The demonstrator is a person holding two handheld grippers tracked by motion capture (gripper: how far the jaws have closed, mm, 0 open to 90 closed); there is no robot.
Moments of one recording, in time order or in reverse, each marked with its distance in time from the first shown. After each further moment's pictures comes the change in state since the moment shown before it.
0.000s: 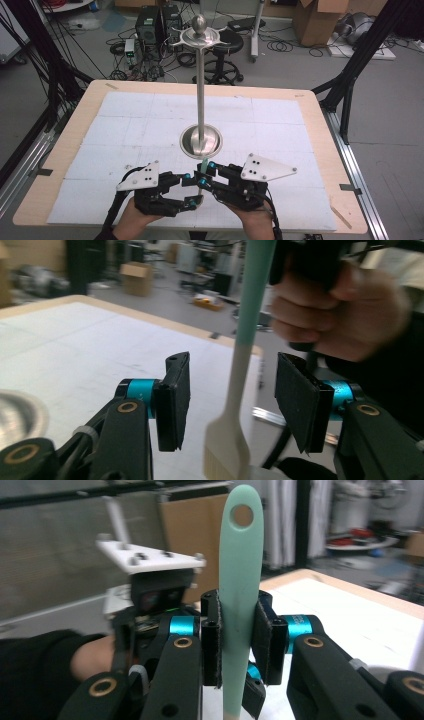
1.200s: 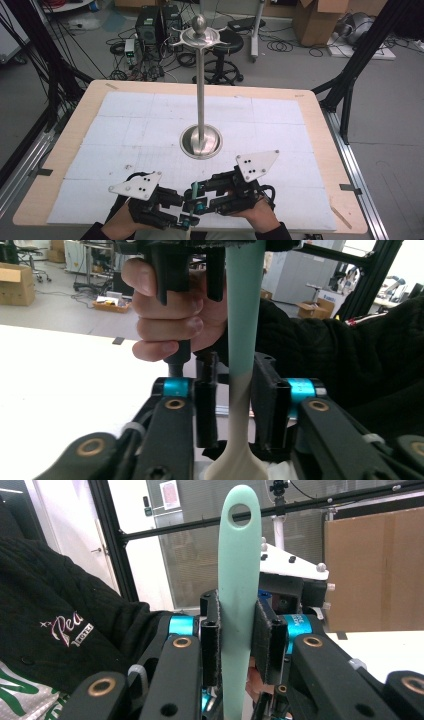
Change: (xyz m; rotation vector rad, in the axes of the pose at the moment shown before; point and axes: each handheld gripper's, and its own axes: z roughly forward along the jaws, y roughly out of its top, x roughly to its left) left arm -0.010 0.004 -0.001 0.017 -0.345 0.068; right arm -0.019 -0.009 0.020 -0.069 0.643 -0.002
